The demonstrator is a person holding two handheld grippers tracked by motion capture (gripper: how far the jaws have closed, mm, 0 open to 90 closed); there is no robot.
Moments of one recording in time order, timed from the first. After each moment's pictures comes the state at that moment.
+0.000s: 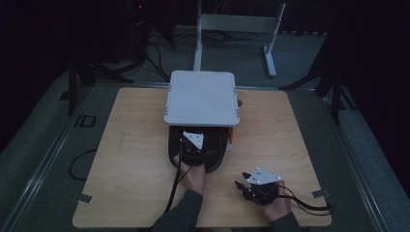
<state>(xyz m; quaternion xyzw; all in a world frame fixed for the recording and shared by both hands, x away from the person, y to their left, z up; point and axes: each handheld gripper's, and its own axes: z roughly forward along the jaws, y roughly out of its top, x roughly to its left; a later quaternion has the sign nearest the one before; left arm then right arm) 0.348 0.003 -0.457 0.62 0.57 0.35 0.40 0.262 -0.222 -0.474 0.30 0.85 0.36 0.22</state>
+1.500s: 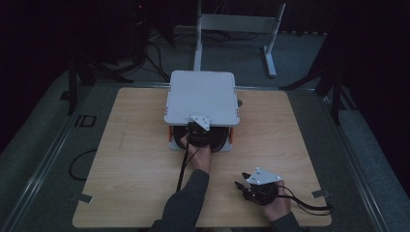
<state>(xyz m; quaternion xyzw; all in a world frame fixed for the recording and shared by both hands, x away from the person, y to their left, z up) 0.404 -0.013 -0.447 0.59 0.57 0.39 0.41 0.262 -0.222 -0.475 0.30 0.85 0.36 0.22</state>
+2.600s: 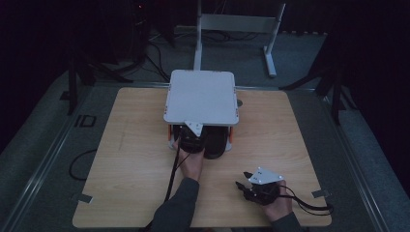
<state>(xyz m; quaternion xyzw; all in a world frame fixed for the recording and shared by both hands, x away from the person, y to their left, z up) 0.384 0.018 -0.453 0.65 0.53 0.34 0.43 0.262 -0.226 -0.473 0.30 0.85 0.37 0.22</state>
